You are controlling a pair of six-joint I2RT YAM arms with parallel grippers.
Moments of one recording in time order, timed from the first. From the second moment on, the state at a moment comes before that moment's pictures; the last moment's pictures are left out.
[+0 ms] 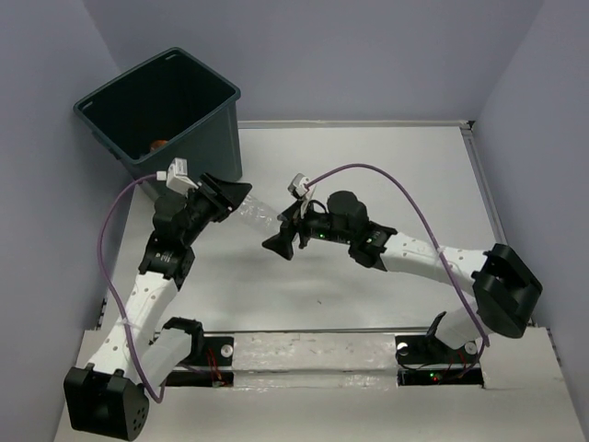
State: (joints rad) left arm -0.20 0.84 0.61 0.09 0.25 -0.92; right arm 0.91 1.49 0.95 0.38 -0.35 0.19
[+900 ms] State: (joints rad) left arm -0.02 1.42 1.86 -0.08 -0.59 -0.45; right arm 0.91 1.03 0.66 0.36 -0.21 0.20
